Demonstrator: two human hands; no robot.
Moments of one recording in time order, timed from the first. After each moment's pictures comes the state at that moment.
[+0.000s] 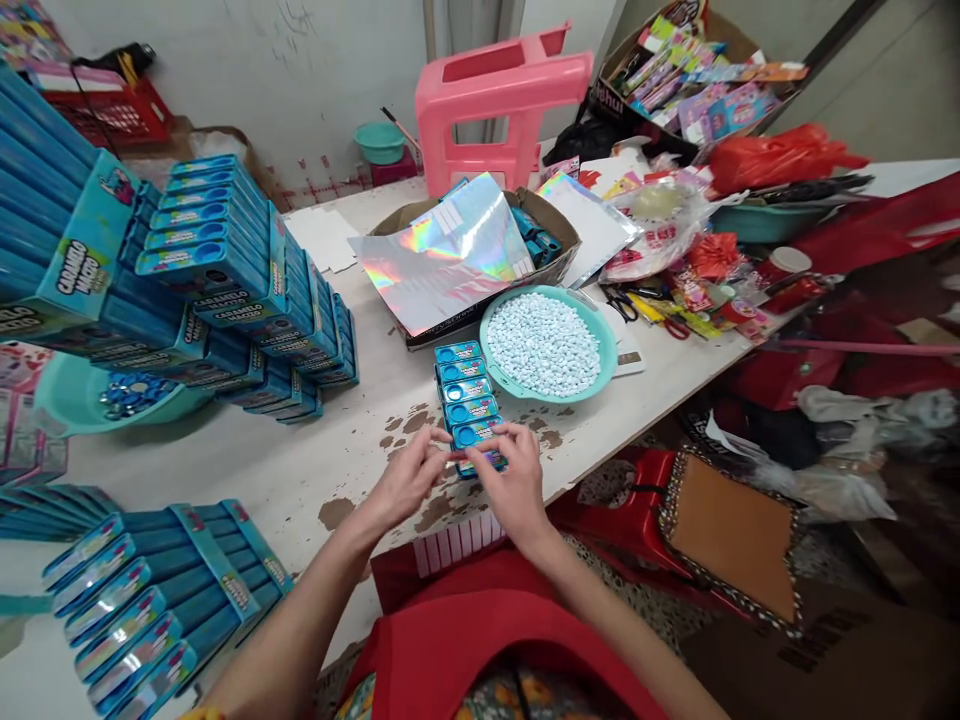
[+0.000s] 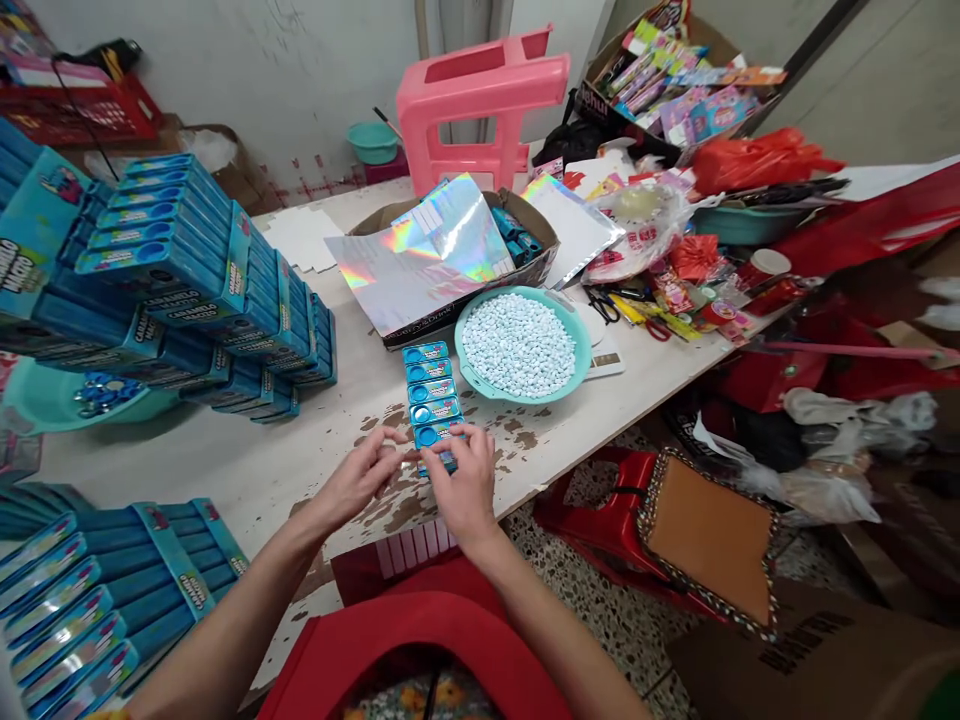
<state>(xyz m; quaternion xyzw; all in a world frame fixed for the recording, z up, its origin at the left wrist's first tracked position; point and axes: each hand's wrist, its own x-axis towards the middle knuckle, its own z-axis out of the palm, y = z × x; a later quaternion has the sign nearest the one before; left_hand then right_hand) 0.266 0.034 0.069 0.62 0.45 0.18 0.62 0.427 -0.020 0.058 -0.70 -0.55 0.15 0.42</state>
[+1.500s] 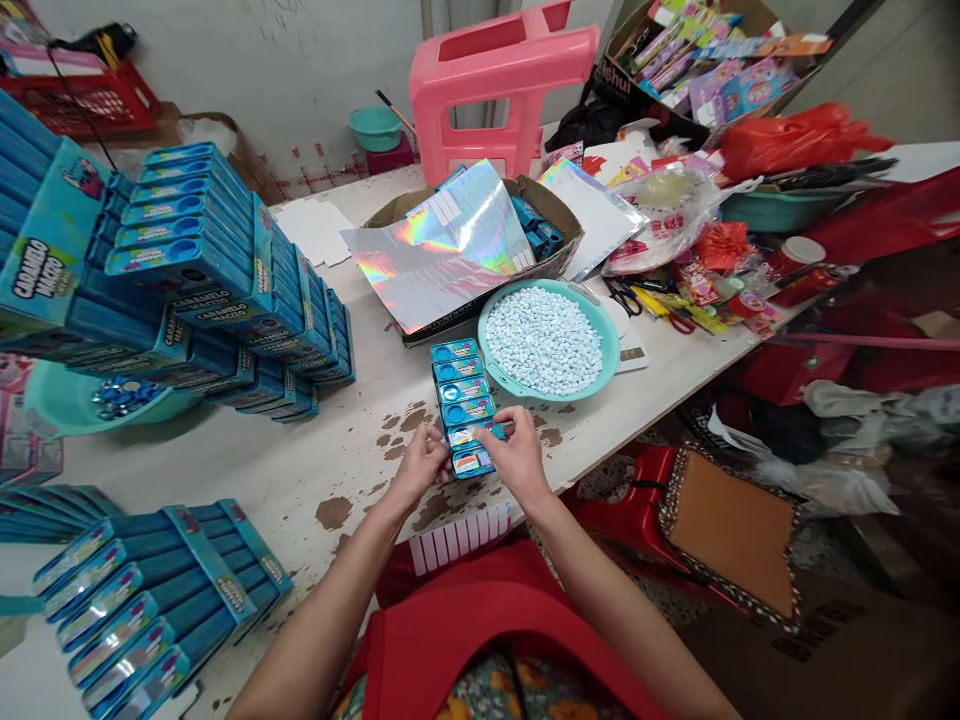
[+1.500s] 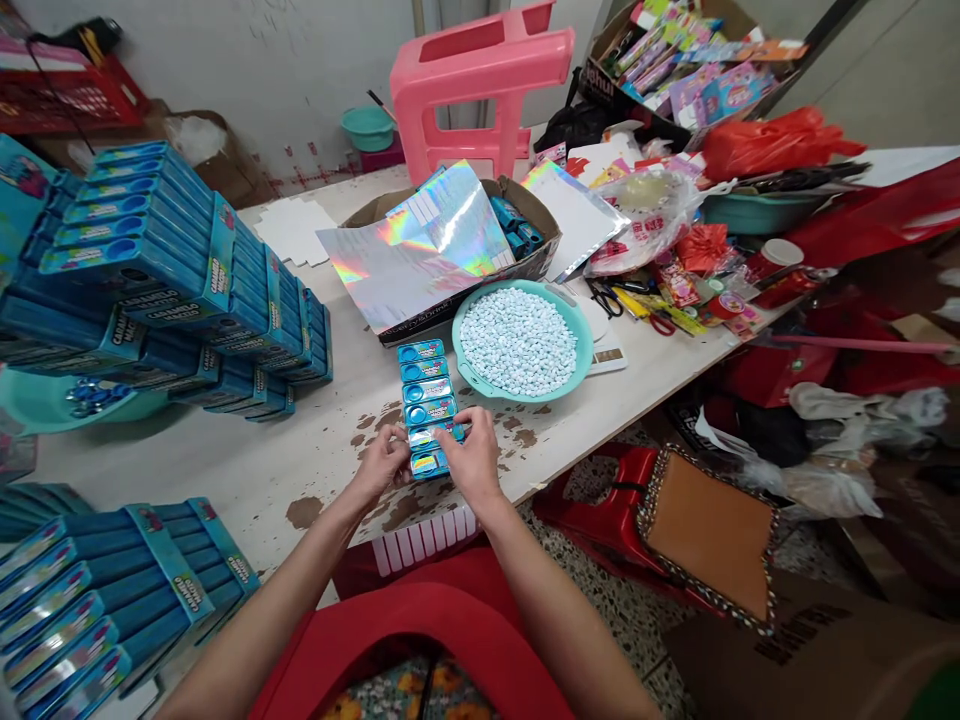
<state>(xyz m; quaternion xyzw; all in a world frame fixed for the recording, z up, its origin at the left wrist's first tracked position) 0.295 0.047 -0.012 0.46 0.52 0.22 0.68 0.455 0.017 0.017 -0.75 -0.45 0.26 0.42</state>
